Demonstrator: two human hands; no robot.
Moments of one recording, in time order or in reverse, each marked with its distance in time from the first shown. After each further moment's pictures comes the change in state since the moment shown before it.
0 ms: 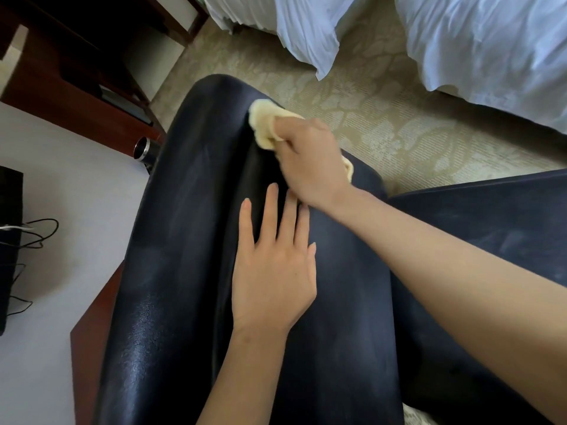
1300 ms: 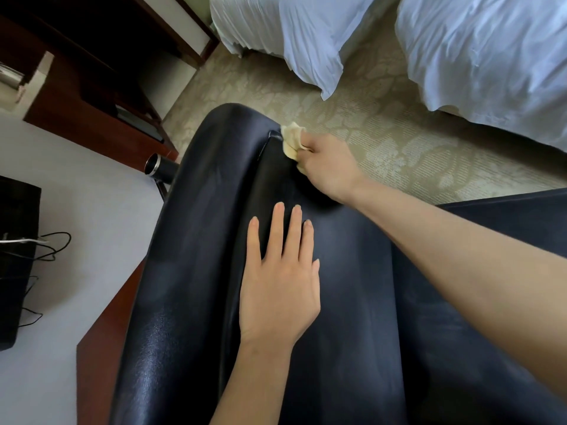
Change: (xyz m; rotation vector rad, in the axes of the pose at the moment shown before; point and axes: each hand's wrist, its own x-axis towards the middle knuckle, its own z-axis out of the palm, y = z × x) left_hand 0.000 0.001 -0.001 0.033 -0.030 0.003; right_hand 0.025 0.028 -0.011 0.147 -0.248 0.217
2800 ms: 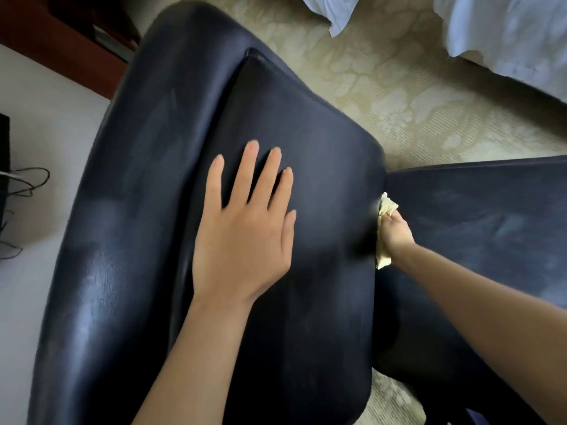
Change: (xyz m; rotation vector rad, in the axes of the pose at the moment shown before) left_hand 0.003 -0.002 0.002 -0.093 0.149 -0.007; right_hand -0.121 0.210 0.033 0.271 0.053 0.914
